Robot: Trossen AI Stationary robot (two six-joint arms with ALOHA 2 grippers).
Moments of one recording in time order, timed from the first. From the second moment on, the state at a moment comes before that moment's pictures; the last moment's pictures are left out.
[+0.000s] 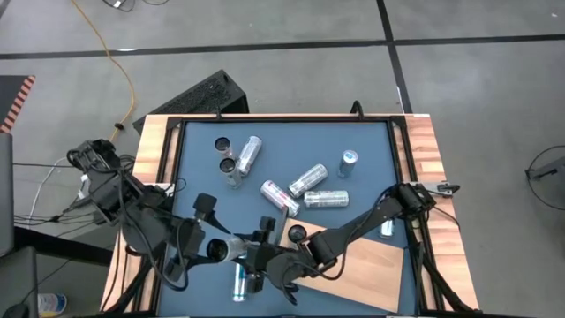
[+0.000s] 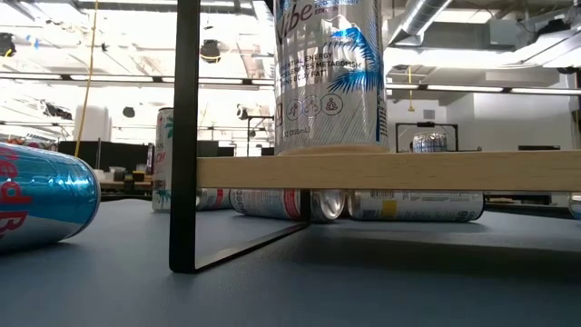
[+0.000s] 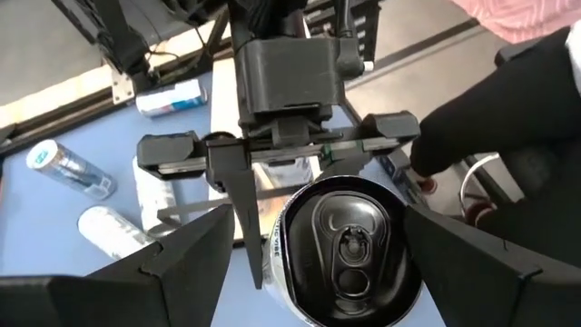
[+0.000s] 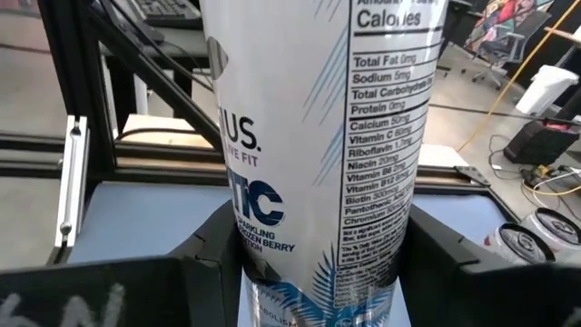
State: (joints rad) left arm -0.72 1.37 1.72 -0.95 -0.36 -0.09; right arm 0.48 2.17 2.03 -0.20 0.74 0.02
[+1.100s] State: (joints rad) left arm -0.70 1.47 1.85 -1.24 -0.40 -0.14; right arm 0.40 2.17 2.03 -0.32 0.70 0.07
